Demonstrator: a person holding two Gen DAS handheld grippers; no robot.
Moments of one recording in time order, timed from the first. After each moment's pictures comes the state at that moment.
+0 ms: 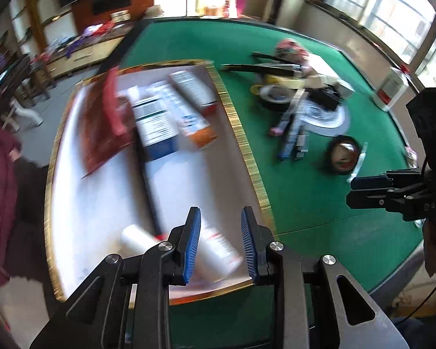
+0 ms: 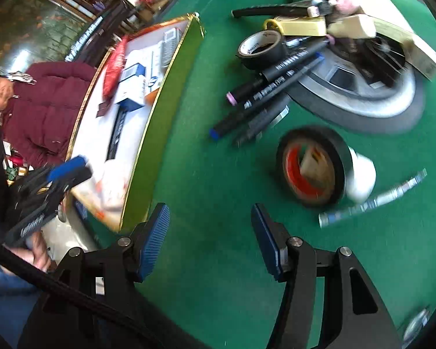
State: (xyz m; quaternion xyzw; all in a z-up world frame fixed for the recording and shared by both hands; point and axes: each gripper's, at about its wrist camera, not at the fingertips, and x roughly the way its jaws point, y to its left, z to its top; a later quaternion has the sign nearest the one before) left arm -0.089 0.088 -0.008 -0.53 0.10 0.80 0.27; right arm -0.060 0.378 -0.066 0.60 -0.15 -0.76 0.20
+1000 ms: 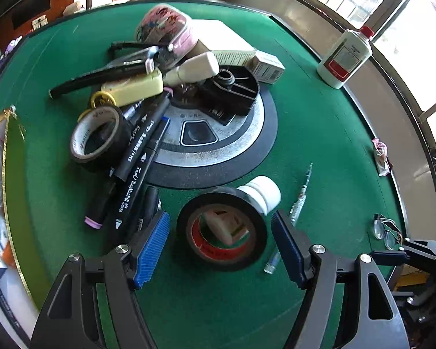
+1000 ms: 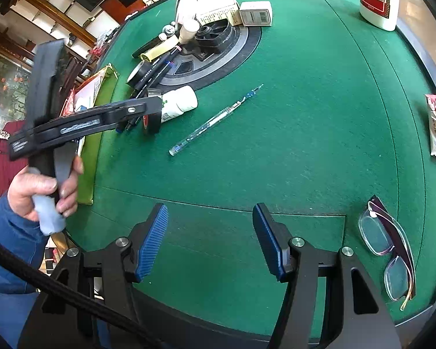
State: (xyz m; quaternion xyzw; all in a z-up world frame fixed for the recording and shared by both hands) left arm -0.118 0.291 -0.066 -0.55 0.11 0.72 0.41; right arm 0.029 0.502 -0.056 0.57 -0.21 -0.79 0.06
